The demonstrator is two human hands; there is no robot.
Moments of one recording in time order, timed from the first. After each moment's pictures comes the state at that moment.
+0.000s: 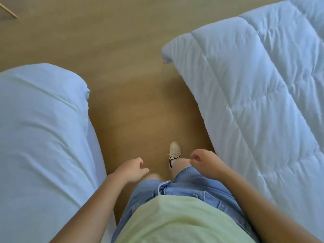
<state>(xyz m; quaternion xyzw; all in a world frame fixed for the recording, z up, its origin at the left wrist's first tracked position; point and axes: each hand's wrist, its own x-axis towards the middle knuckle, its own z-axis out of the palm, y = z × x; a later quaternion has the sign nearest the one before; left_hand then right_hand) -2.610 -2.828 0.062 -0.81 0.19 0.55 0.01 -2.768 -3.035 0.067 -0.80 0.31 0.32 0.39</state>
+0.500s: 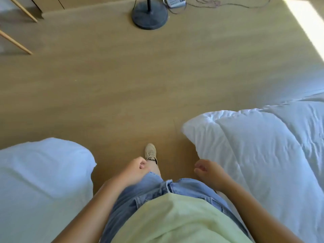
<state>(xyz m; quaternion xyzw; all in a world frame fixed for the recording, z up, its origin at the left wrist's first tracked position) -2.189 -3.040 0.060 -0.84 0.13 0.51 -0.16 -2.350 -3.251 0.063 -0.82 0.32 0.31 0.36</state>
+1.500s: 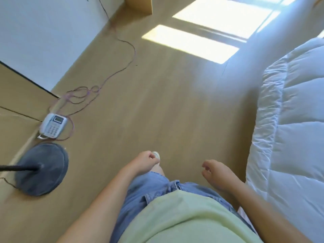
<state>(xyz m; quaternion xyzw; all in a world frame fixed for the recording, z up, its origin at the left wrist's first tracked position) -1.768 -4.000 0.056 -0.69 0.48 0.54 0.05 -2.032 -3.972 0.064 -0.65 0.63 0.14 0.39</state>
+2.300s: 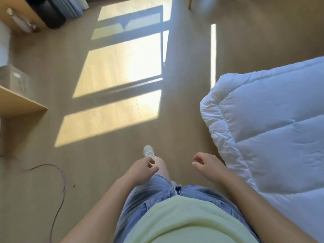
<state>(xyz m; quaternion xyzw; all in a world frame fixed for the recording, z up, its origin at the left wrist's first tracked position) -2.126 -4.703 0.071 -0.45 0.73 0.43 0.26 -2.325 -4.549 0.082 -0.36 0.81 -0.10 0.46</state>
